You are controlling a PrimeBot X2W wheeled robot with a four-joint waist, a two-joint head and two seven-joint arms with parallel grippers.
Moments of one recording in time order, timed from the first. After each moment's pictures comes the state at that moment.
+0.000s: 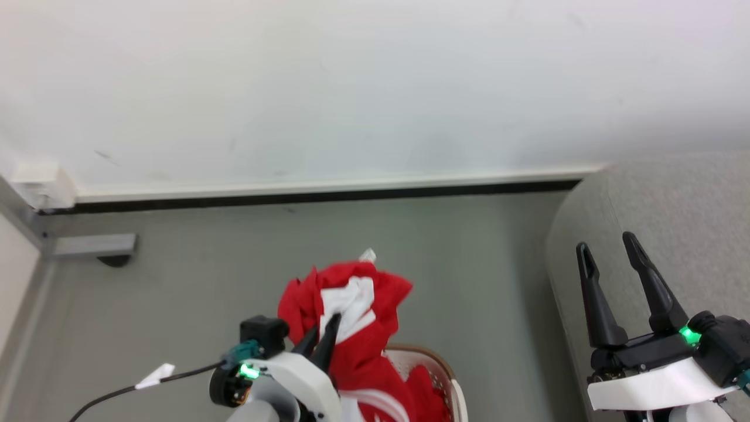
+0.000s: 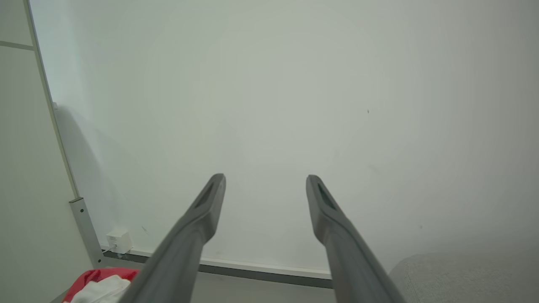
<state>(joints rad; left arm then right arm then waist) -0.45 0.05 -0.49 0.84 -0.45 -0.13 -0.26 -0.19 -0.15 0.19 0.05 0.38 0.13 -0.26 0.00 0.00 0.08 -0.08</state>
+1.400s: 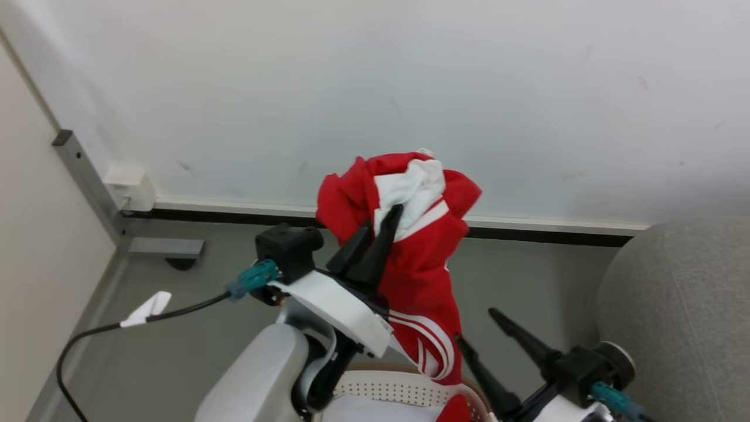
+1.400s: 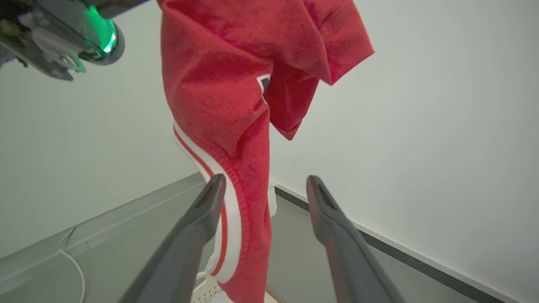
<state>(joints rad) -0.53 0.10 -0.54 0.26 -0.58 -0.06 -0.15 -0.29 -0.22 0.62 0.31 0.43 0.13 -0.26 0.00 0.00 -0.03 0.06</state>
